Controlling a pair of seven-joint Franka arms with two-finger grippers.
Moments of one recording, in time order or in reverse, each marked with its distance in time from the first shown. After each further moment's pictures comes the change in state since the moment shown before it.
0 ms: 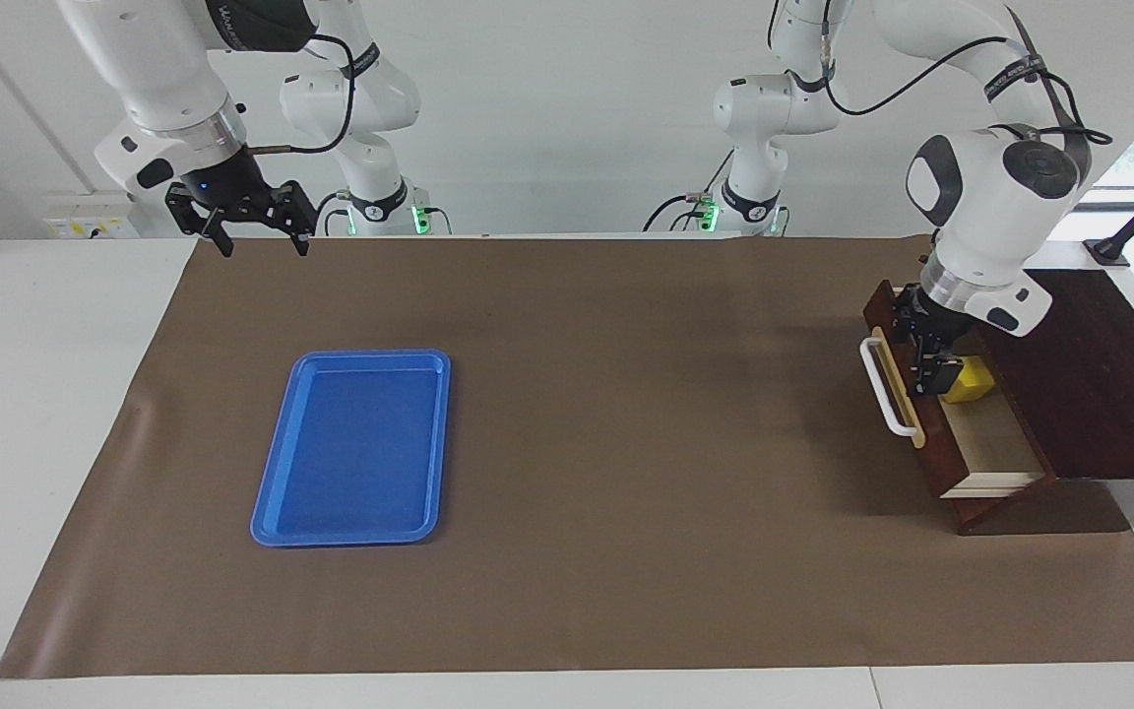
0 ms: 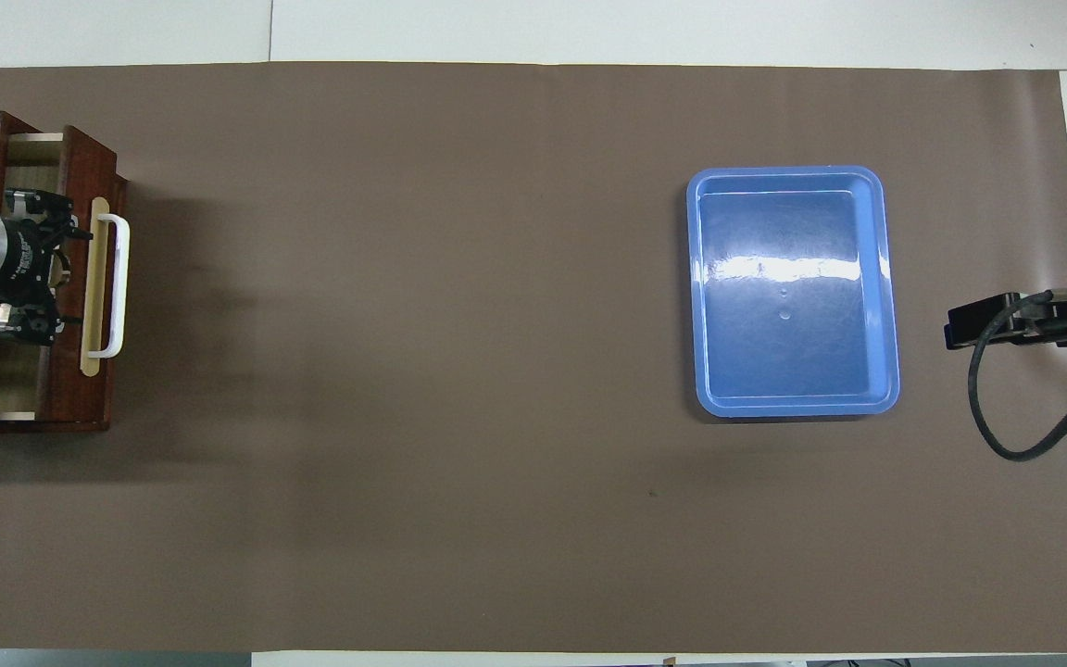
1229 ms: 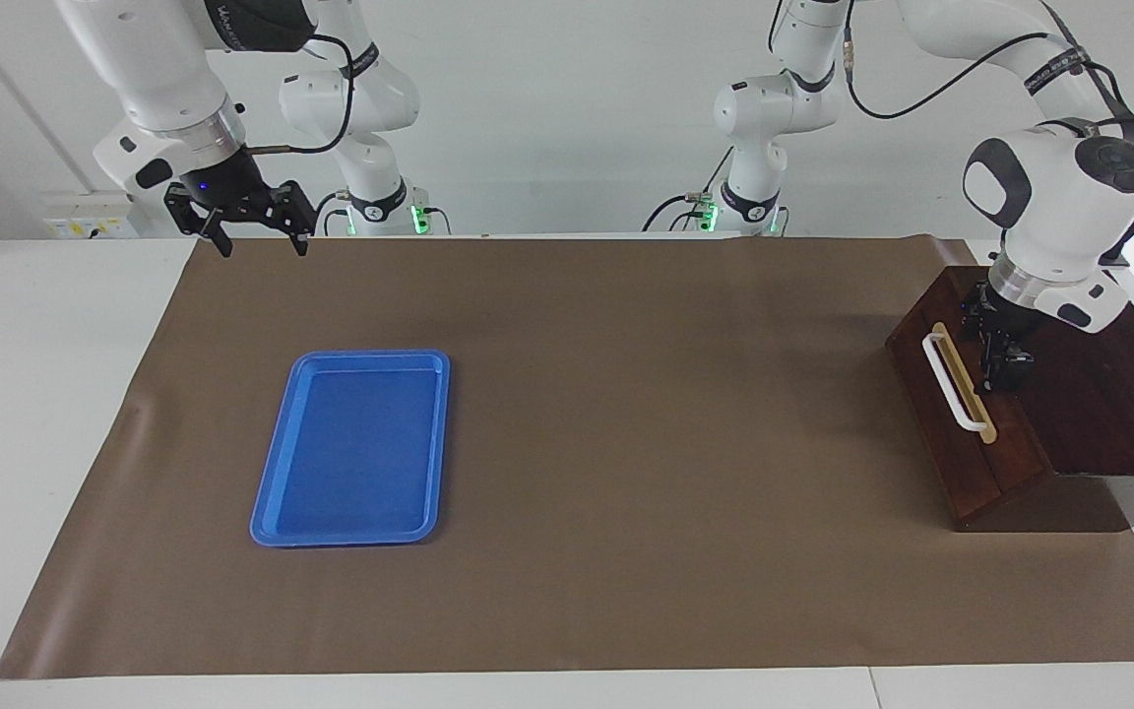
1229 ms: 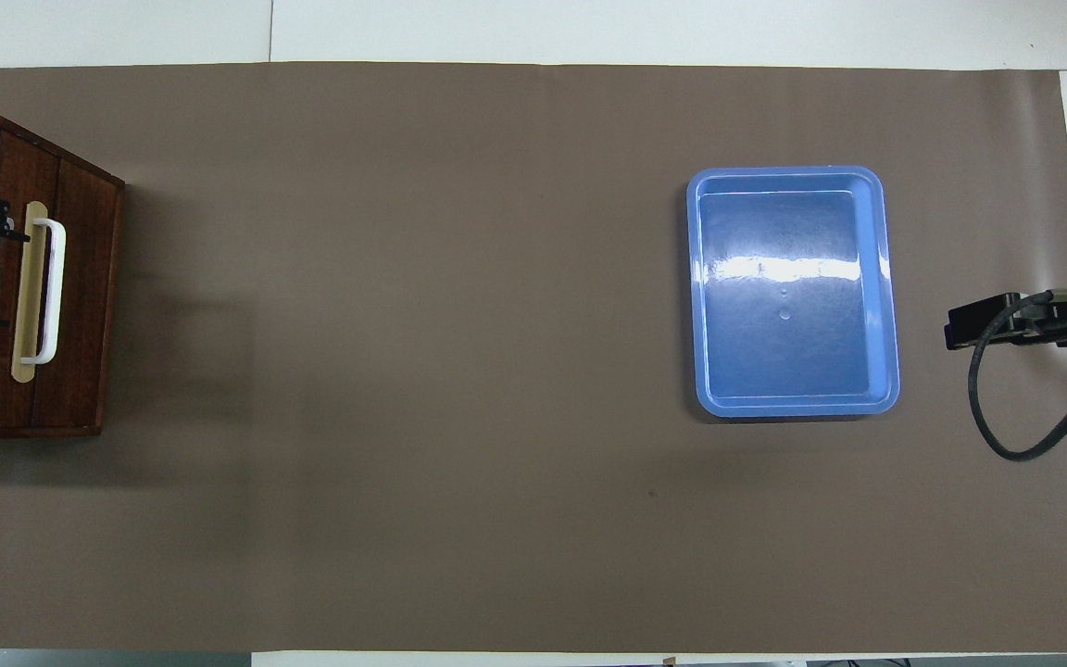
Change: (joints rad) left arm 0.097 0.010 -0.015 0.024 0.033 -0.008 0.179; right arm 0.000 0.000 0.000 0.000 0.000 0.000 0.000
